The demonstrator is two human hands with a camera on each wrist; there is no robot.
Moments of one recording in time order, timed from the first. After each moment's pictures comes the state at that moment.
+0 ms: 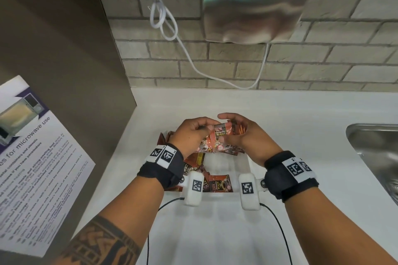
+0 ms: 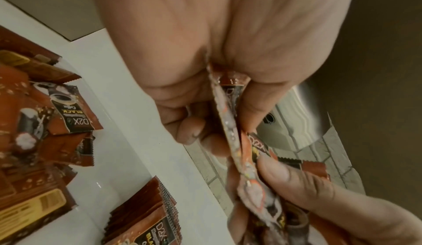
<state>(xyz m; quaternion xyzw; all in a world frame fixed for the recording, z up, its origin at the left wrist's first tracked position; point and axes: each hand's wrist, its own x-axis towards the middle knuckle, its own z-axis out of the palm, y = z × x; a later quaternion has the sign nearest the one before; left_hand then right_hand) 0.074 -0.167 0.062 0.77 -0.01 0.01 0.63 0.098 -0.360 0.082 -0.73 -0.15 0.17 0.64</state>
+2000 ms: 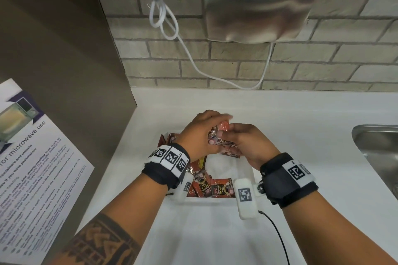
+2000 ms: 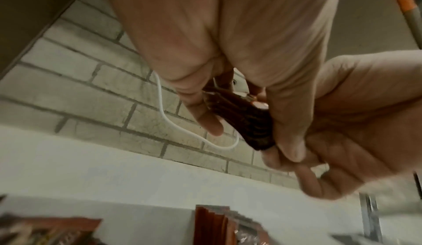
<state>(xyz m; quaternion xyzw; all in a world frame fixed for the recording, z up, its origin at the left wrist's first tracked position) 0.087 -0.167 0.063 0.91 -0.18 0.08 0.37 0.103 -0.339 0.078 -0.72 -0.04 0.21 0.67</state>
